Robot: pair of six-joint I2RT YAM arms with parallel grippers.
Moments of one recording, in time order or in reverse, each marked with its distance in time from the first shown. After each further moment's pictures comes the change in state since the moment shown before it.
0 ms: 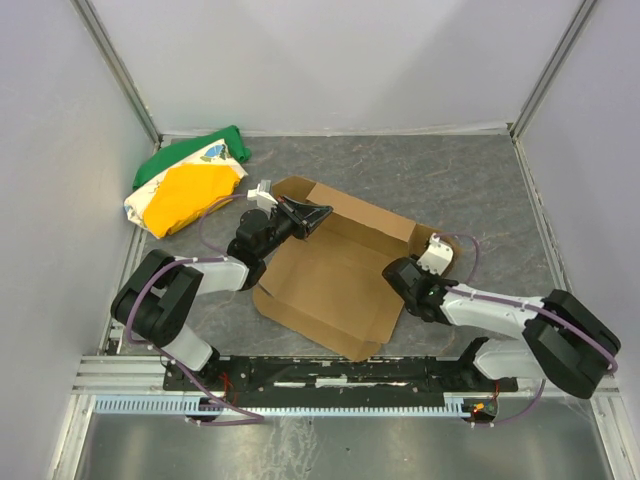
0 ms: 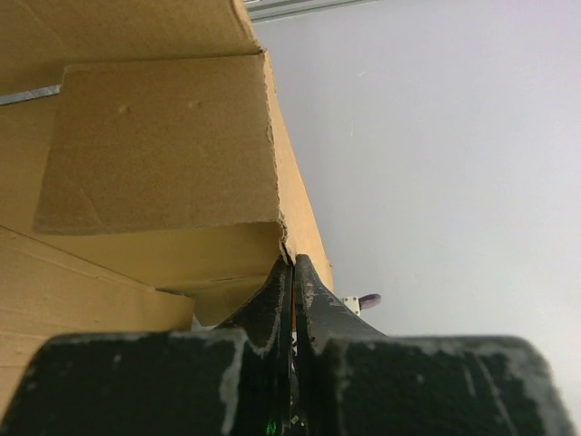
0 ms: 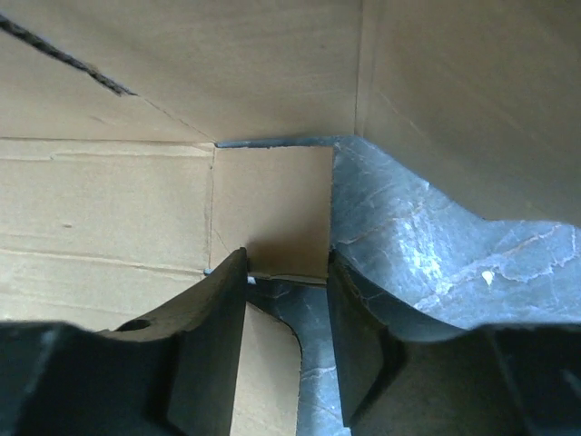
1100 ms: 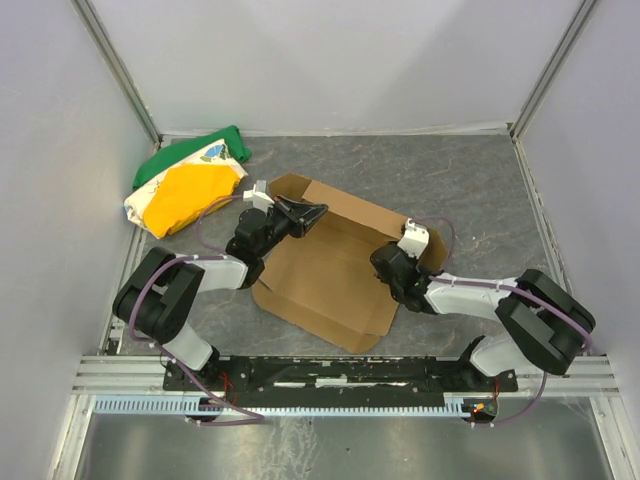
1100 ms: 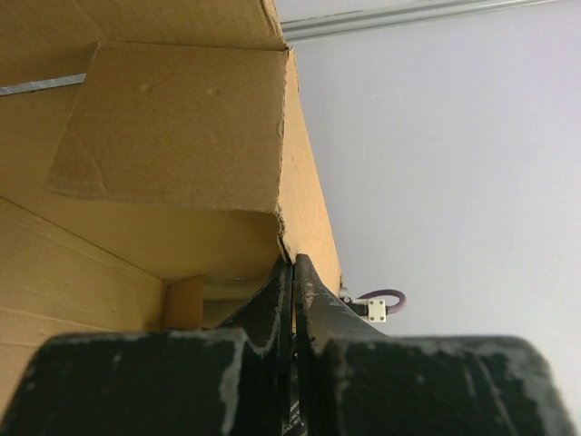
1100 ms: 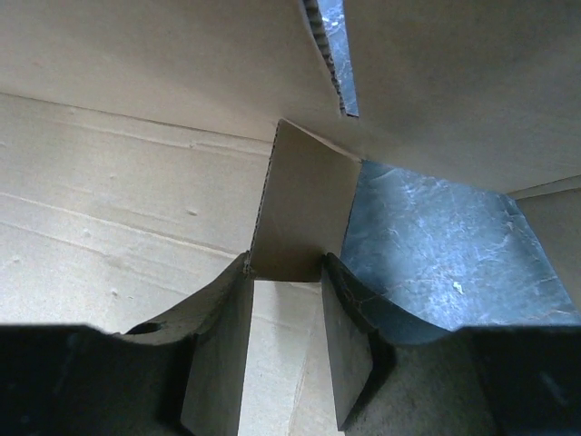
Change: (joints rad) left arm 0.020 0.020 0.000 -0.008 -0.013 -0.001; right arm 0.005 0.177 0.098 0.270 -0.083 -0.223
